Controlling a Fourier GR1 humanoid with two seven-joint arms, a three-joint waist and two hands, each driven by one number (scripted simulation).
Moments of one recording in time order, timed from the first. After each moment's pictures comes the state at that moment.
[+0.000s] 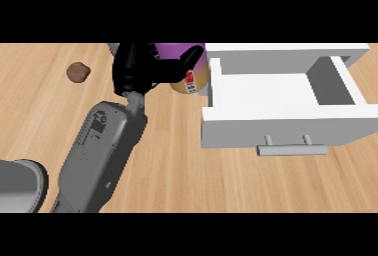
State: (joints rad) left arm -0.78 0.00 -0.08 -1.30 0.24 0.41 0.18; right arm 0.49 -0.01 -0.70 -2.30 -0.57 0.47 0.23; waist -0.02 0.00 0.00
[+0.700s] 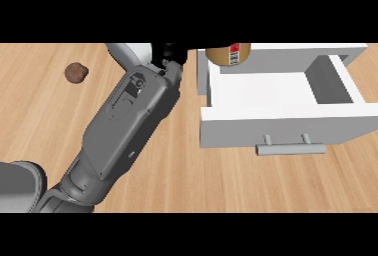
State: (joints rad) left arm -1.09 0.00 -0.15 -1.00 0.34 0.55 0.13; right arm 0.43 -0.02 -0.70 -2.28 -0.56 0.47 0.26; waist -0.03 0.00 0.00
